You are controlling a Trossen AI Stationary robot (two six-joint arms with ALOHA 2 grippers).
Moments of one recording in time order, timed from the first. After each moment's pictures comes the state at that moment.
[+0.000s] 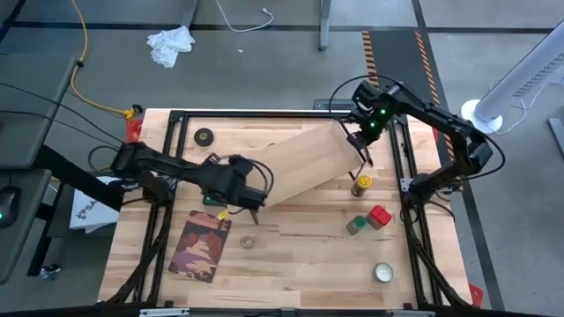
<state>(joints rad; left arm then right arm) -0.23 1.68 1.56 -1.56 -0.61 -1.09 -0.75 1.46 1.31 -1.34 -0.33 0.08</state>
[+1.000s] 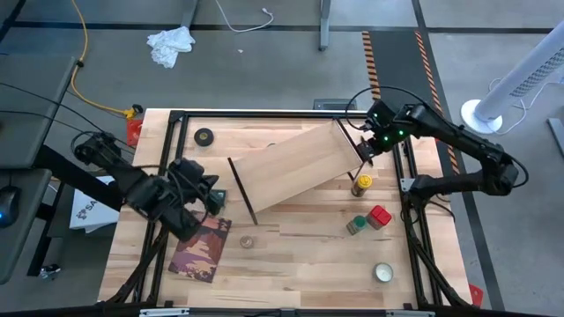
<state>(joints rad) -0.65 1.34 1.46 -1.55 -0.96 -1.58 -0.62 1.14 1.10 -1.24 -0.12 0.41</state>
